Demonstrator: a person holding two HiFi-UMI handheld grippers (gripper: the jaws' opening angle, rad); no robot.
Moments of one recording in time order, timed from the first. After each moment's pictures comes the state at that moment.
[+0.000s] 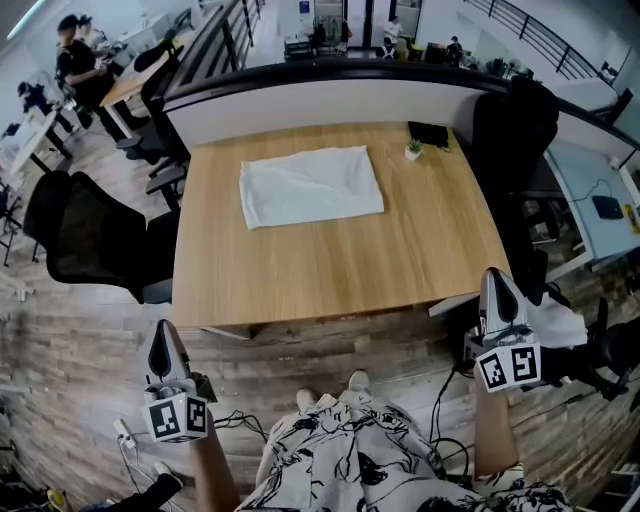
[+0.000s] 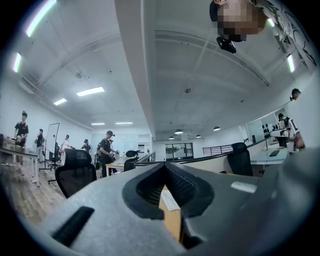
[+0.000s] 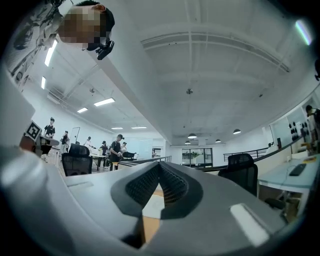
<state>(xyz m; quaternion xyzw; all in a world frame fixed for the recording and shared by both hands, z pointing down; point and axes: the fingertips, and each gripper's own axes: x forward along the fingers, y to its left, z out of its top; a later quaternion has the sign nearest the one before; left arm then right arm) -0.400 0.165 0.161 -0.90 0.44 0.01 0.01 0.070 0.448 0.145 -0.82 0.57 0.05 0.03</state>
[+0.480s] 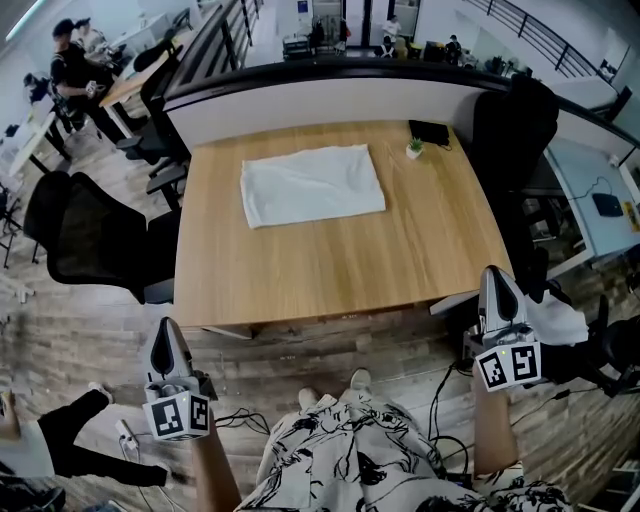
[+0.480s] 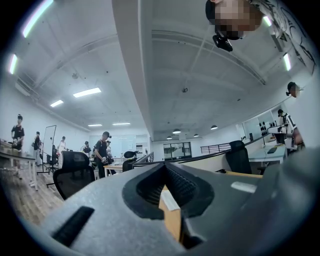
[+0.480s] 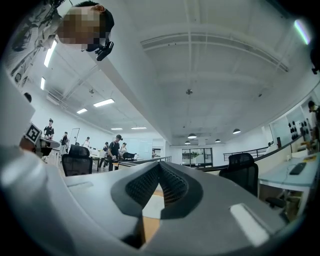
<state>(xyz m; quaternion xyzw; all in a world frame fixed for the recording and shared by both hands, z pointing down) -0.400 0.160 0.163 -0.90 0.43 0.00 0.03 0.059 0.442 0.142 -0.82 0.57 0.05 0.03</state>
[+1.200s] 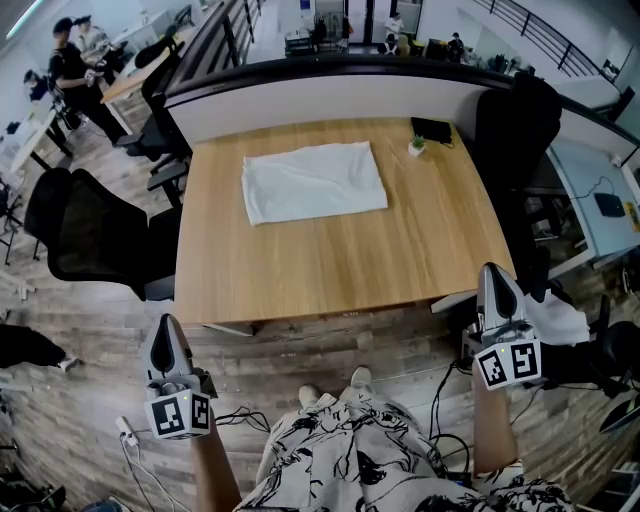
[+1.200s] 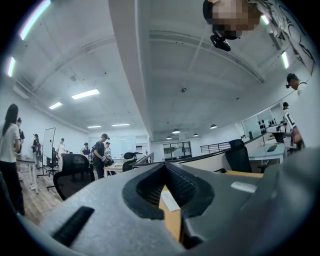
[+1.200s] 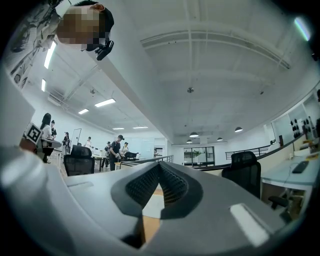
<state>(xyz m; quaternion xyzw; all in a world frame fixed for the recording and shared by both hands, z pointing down) -0.396 0.164 0.160 -0.90 0.43 0.00 0.04 0.056 0.436 0.145 -0.81 0.58 0.04 0.03</state>
